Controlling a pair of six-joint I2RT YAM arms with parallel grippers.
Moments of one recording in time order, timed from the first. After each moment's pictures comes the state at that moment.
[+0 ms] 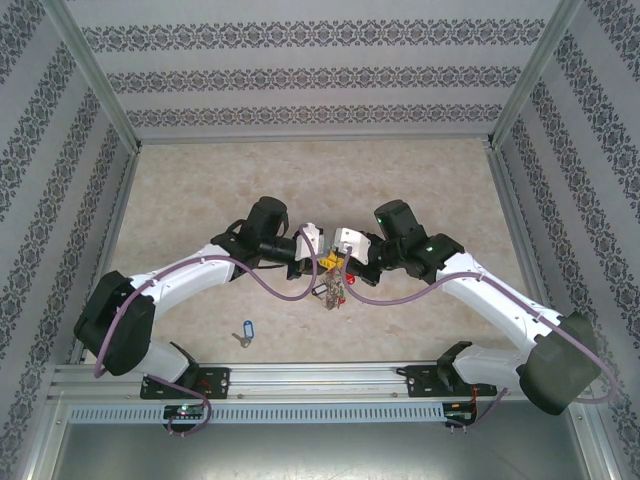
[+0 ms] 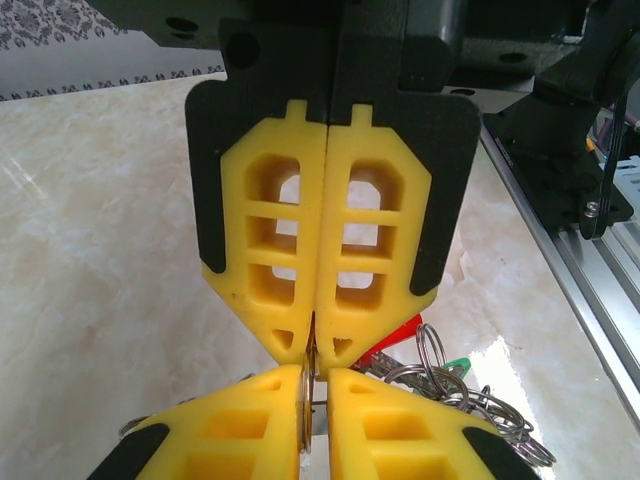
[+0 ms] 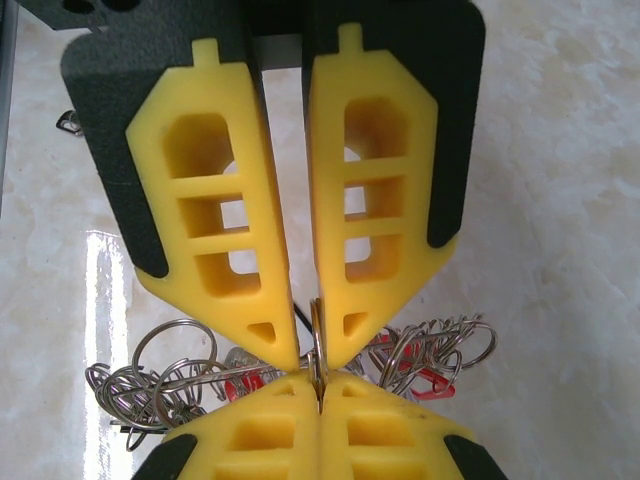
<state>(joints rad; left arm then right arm) -0.61 1.47 0.92 -0.08 0.81 0.62 0.59 1.20 0.90 -0.54 -0.49 -0.62</state>
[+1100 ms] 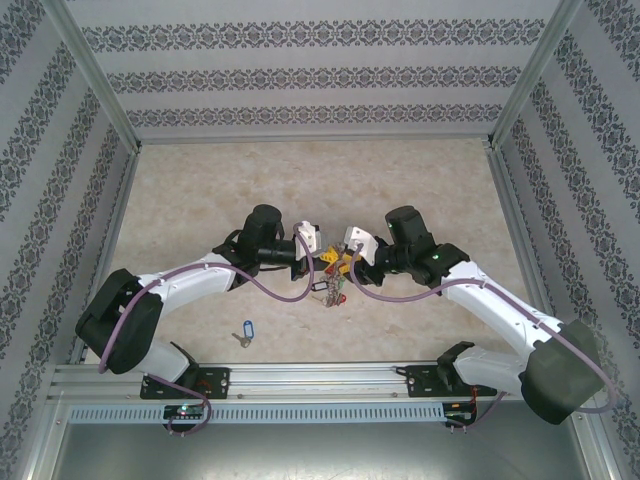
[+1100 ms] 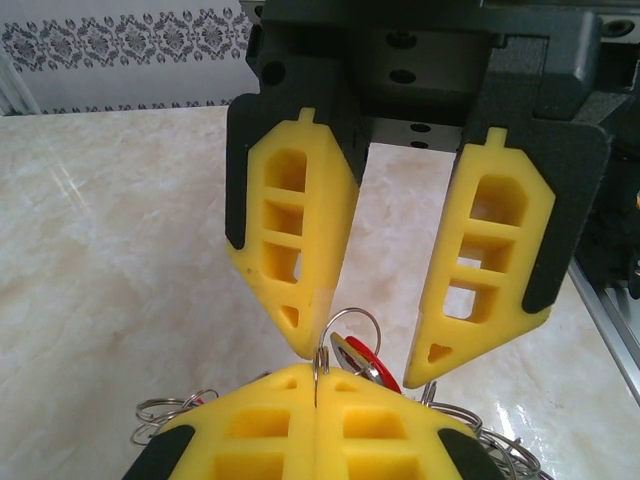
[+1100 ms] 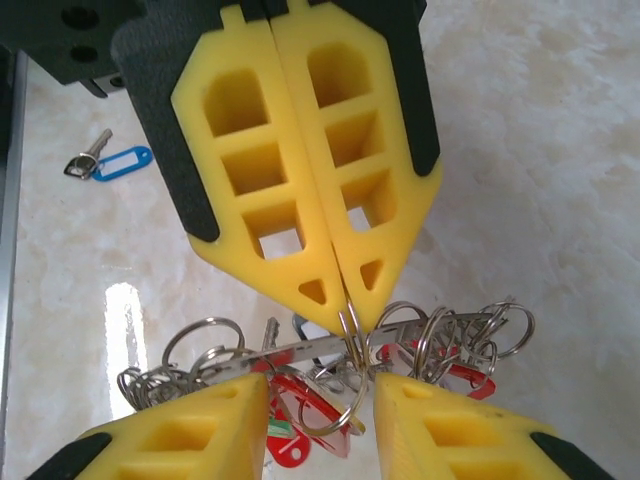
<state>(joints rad) -0.61 1.48 0.79 0.25 0.77 0.42 0.53 1.16 0.78 -0.40 -0.59 -0.50</state>
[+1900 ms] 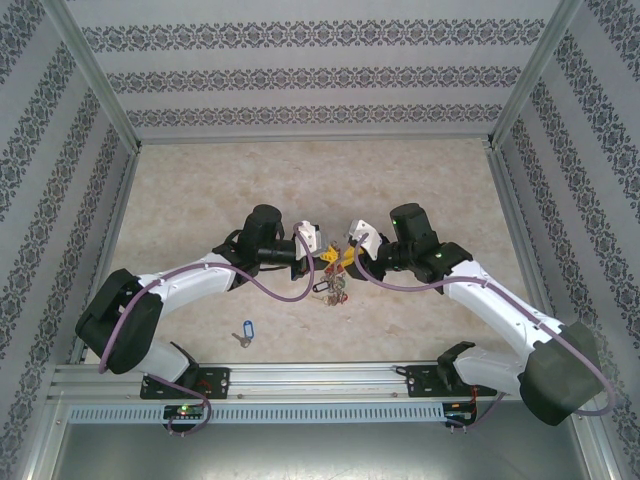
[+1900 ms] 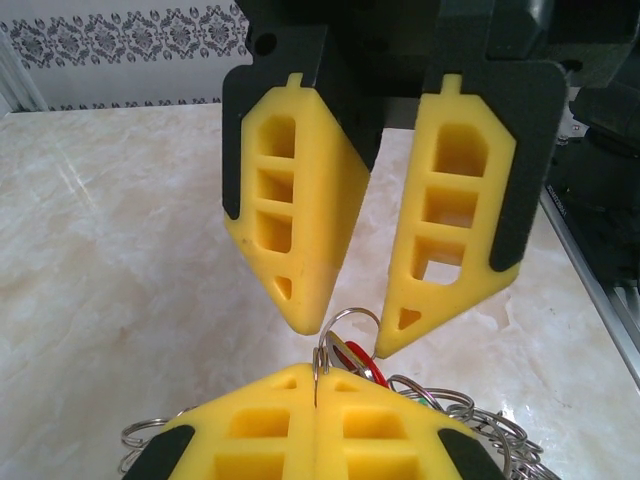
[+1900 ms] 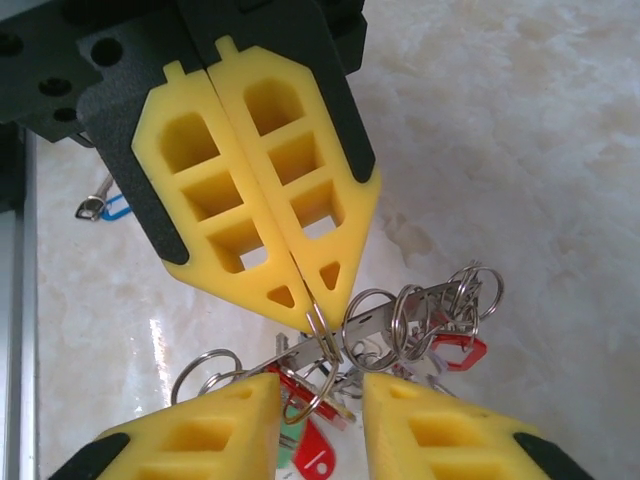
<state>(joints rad) -0.61 1.48 0.79 0.24 0.76 0.42 0.50 1.15 0.79 -0.39 -0.62 -0.38</state>
